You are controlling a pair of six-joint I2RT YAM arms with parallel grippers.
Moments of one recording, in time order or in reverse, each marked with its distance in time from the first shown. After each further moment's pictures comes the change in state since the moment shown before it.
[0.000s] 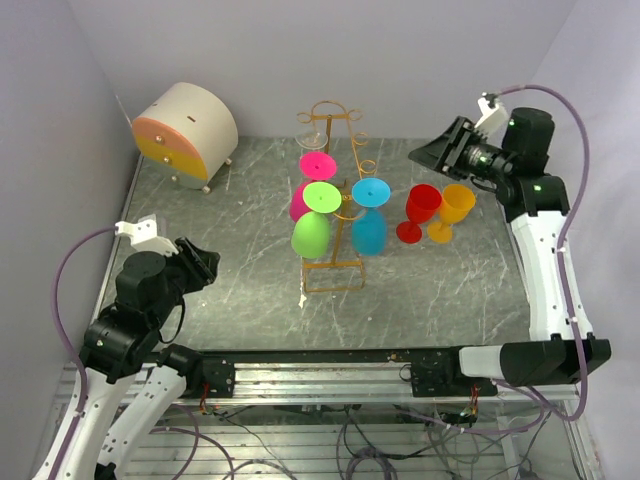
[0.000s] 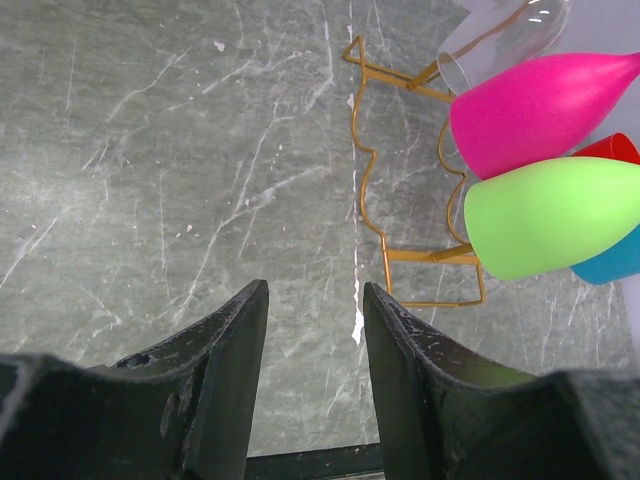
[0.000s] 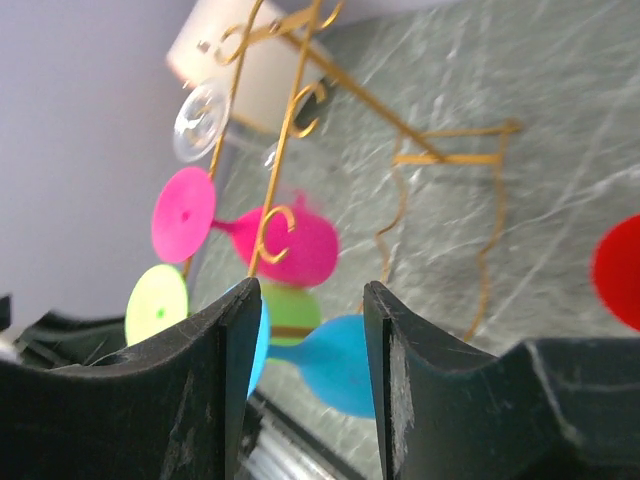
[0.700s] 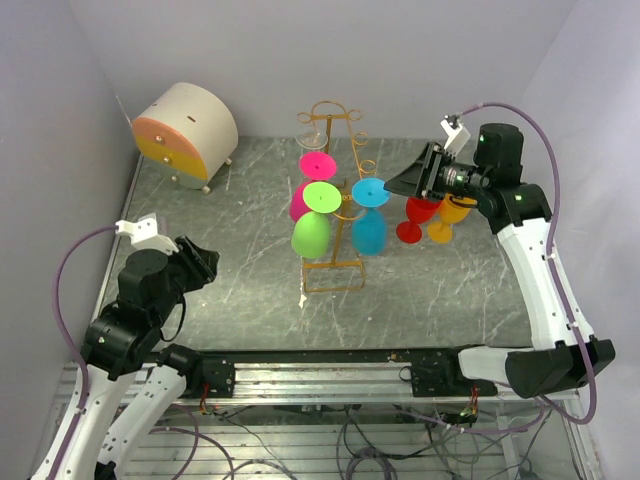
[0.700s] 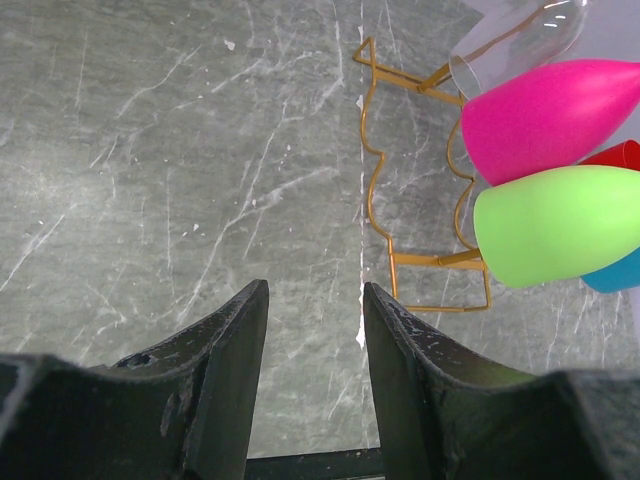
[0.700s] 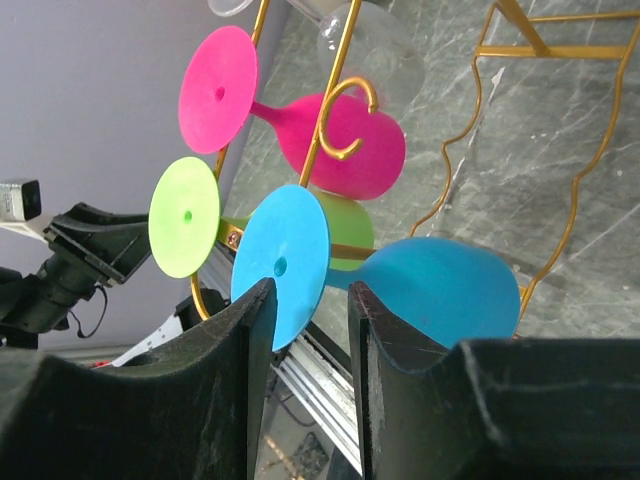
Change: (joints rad) left arm 0.000 0.009 0.000 -0.001 -0.022 -0.010; right arm 0.153 -0.028 -0.097 -0.056 -0.106 -0.002
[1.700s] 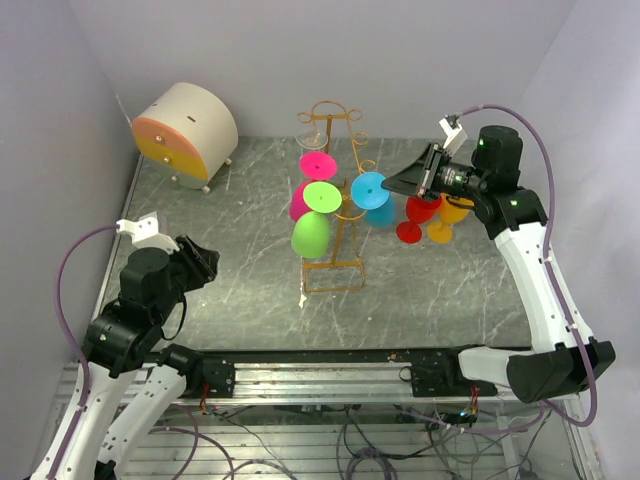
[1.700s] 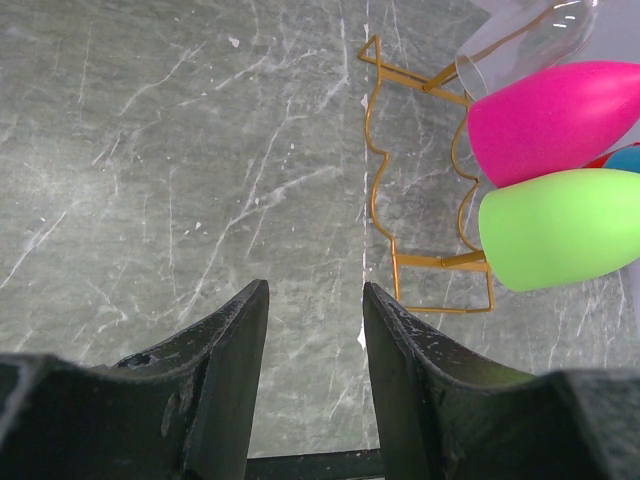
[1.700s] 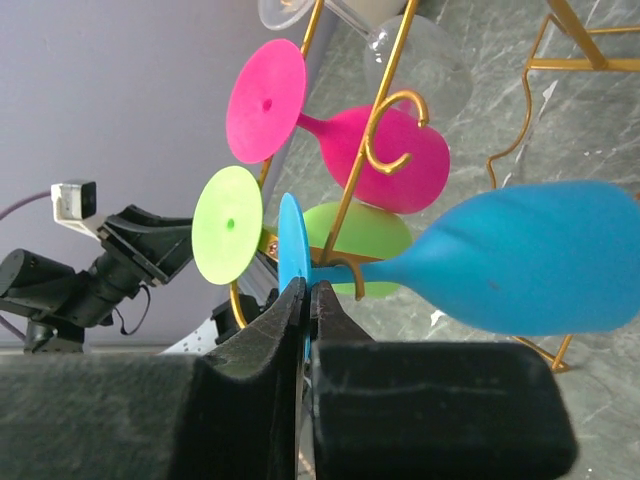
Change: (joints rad) left arm 0.000 0.016 0.000 0.000 -0.008 -0.008; right arm 0.010 -0.027 -0.077 0.135 -0.065 0.101
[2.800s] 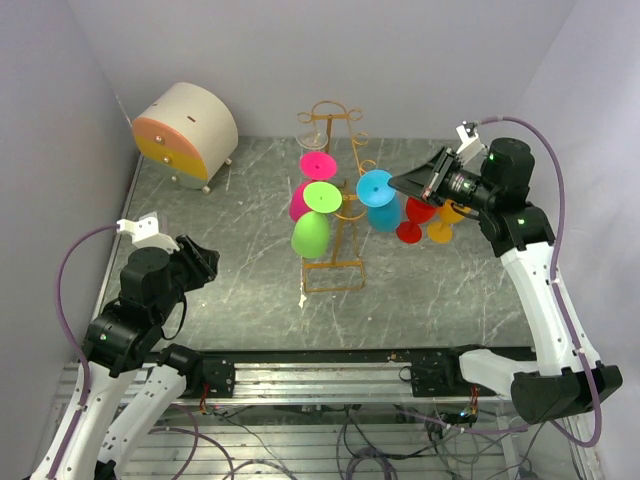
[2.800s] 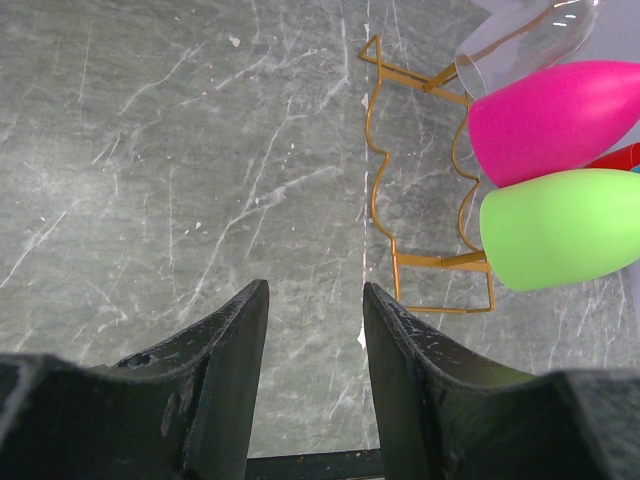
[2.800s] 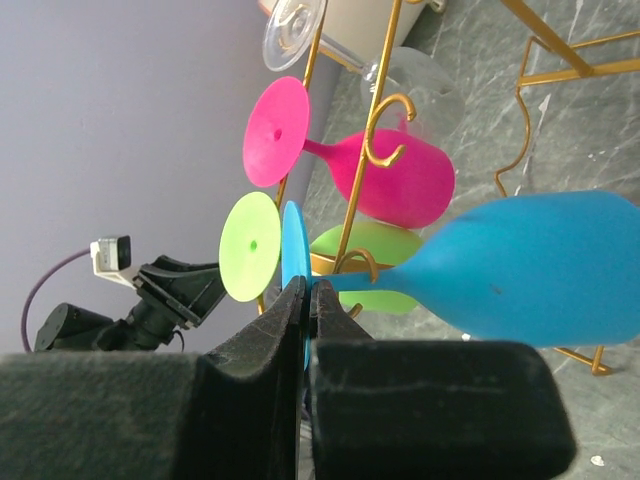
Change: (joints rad) left arm 0.000 0.003 0.000 0.000 0.000 0.000; right arm -0.004 -0.114 -0.085 0.086 0.113 0.188
